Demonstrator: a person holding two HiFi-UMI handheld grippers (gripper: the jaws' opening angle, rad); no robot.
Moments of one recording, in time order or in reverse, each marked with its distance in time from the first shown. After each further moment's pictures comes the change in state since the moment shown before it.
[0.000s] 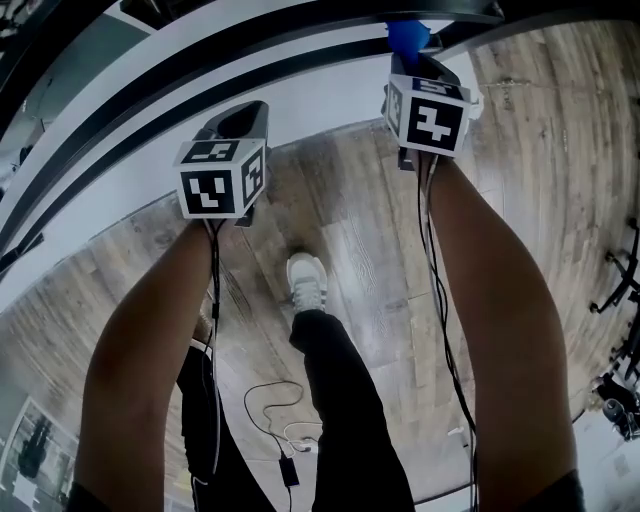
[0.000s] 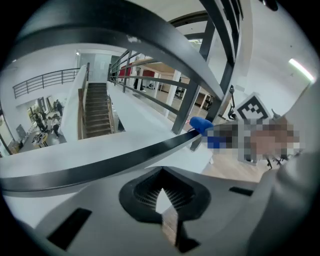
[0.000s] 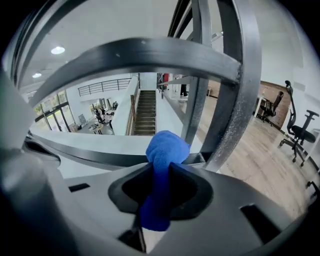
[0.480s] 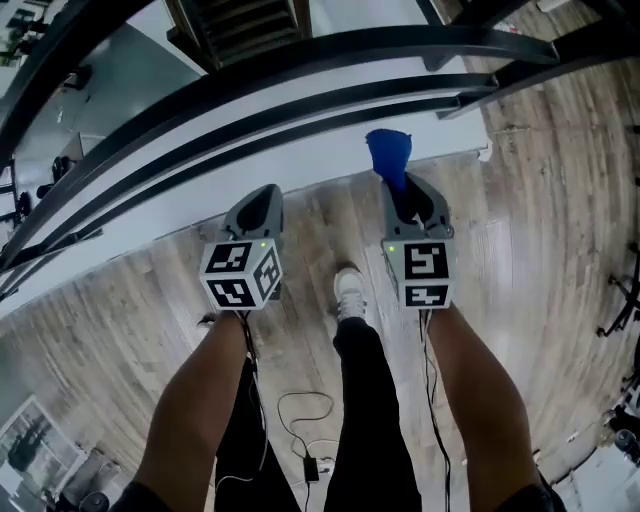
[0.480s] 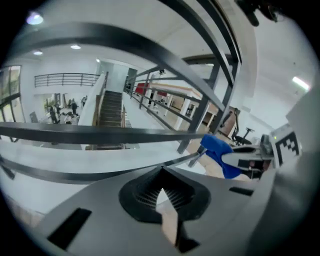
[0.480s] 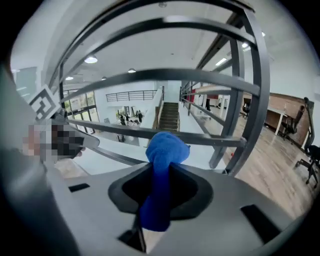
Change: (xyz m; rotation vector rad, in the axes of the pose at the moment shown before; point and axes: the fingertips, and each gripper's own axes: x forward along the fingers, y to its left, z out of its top) left arm -0.230 0.038 0.017 -0.148 -0.165 0.053; right arm -0.231 0.173 0.043 -0.140 -0.164 0.228
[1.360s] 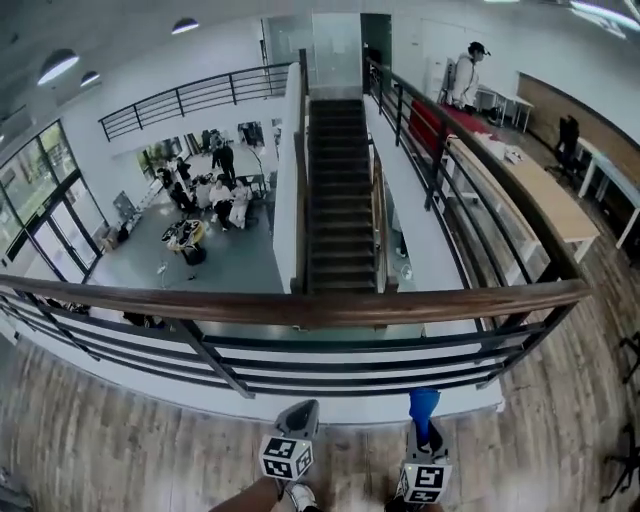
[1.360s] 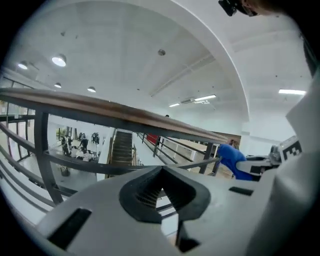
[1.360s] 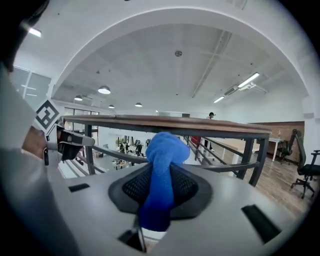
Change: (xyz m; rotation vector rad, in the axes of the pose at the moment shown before) left arm -0.623 0.147 0.268 0.039 -0.419 0.083; right arm -0.374 0.360 0.399 -0.030 -0.358 -0.051
